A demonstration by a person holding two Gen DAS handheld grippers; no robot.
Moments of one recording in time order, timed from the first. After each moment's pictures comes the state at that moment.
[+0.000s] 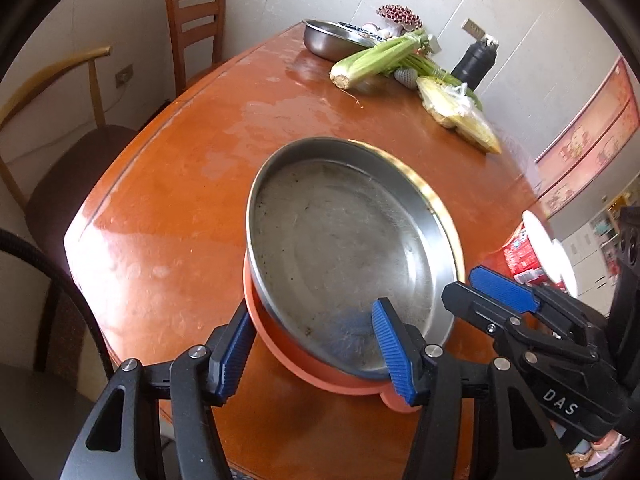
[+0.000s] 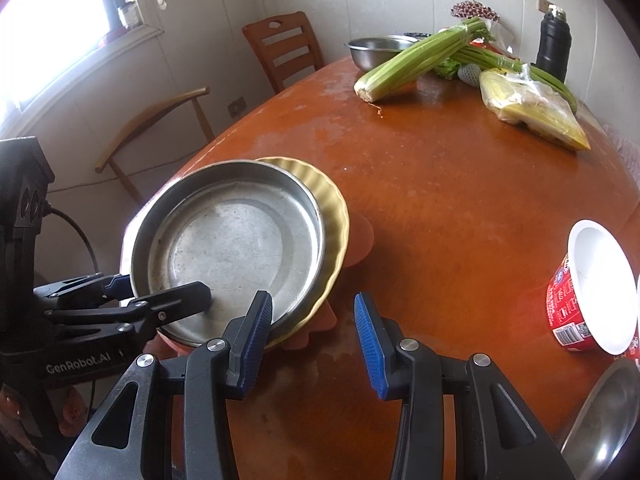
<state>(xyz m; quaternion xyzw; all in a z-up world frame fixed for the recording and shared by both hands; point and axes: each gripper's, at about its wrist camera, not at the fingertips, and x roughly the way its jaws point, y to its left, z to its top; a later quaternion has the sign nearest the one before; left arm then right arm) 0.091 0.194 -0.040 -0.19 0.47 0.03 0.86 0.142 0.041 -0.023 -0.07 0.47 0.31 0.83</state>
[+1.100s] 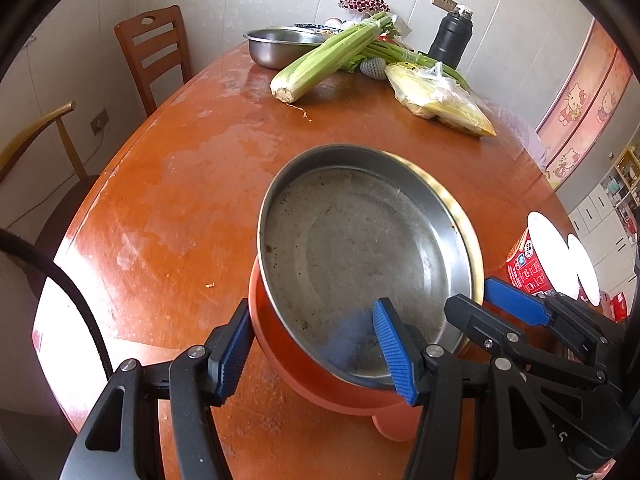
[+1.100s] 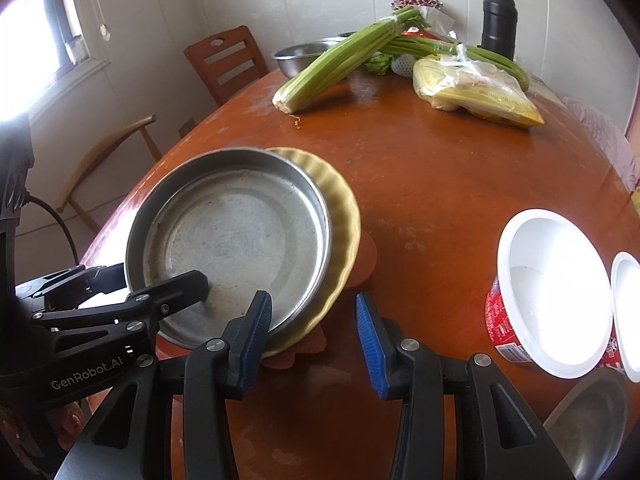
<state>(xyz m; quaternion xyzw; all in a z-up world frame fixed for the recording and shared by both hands) 0.160 0.143 -0.029 -0.12 0.47 0.02 0.87 0.183 -0.006 -0.028 -0.04 0.46 0.24 0.85</state>
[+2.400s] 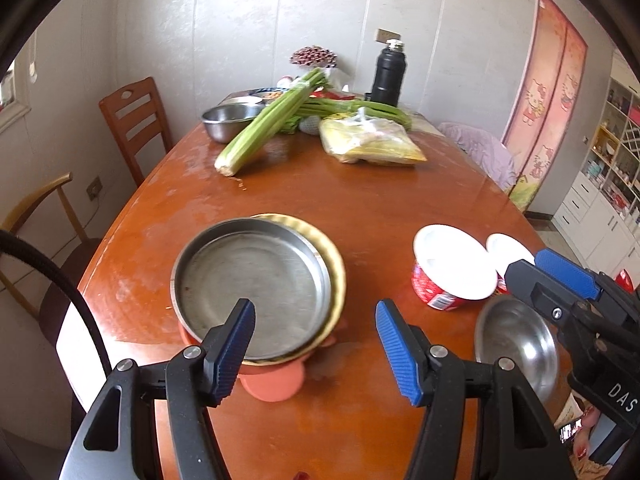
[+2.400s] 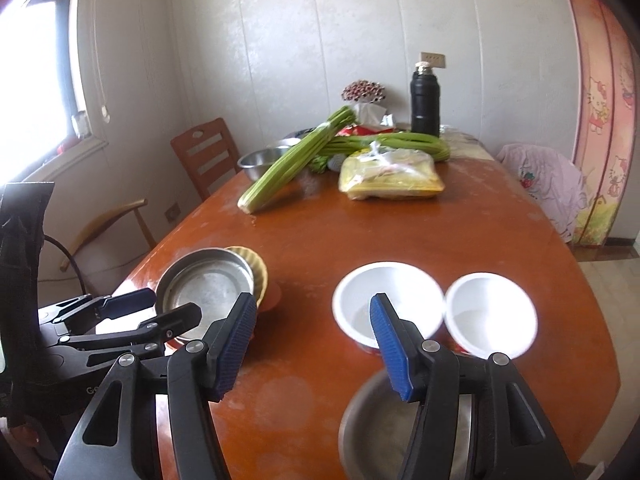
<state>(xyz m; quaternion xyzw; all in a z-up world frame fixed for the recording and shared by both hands) 0.111 0.051 0.045 -0.06 0.39 -0.01 0.92 0.108 -0.128 0.070 0.01 0.33 0.19 0.93</state>
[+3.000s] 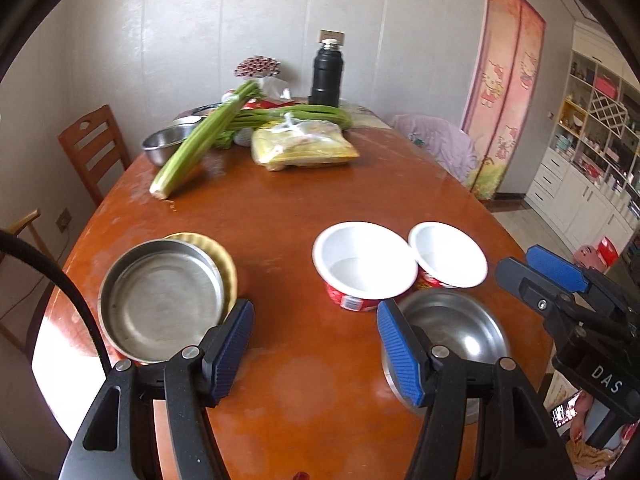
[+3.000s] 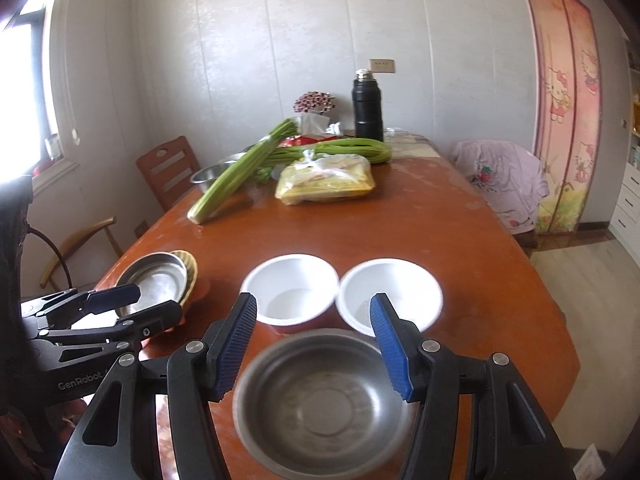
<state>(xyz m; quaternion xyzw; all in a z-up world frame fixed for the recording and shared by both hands) 0.109 -0.036 0.059 -0.02 0.38 -0.07 0.92 0.089 -0.218 0.073 0.02 0.32 0.13 0.94</state>
